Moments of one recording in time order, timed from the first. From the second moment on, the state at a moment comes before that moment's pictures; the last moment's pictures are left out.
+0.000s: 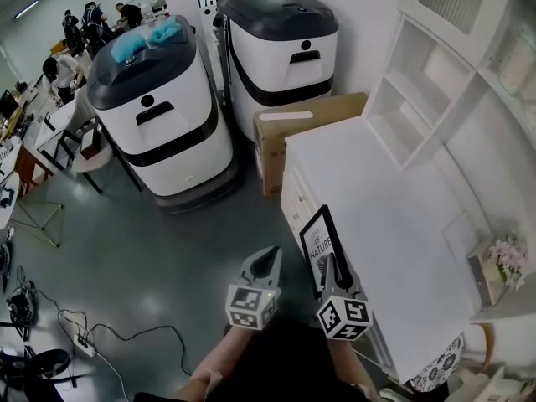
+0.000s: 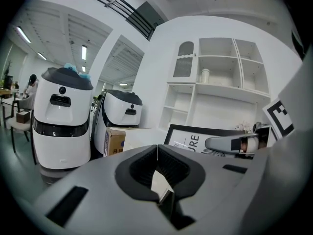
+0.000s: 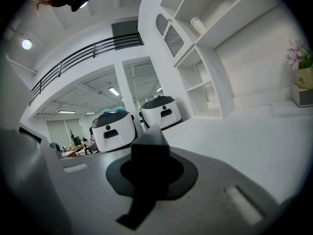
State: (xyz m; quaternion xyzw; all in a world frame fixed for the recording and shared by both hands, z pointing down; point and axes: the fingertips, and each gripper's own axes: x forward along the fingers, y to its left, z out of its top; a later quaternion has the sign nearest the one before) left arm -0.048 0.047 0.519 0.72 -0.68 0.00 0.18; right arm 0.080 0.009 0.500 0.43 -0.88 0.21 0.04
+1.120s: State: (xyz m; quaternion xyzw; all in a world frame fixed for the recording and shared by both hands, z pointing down) left arm -0.078 -0.048 0.508 0.73 -0.66 0.01 0.17; right arm 0.031 -0.069 0.489 0.43 -0.88 0.20 0.04
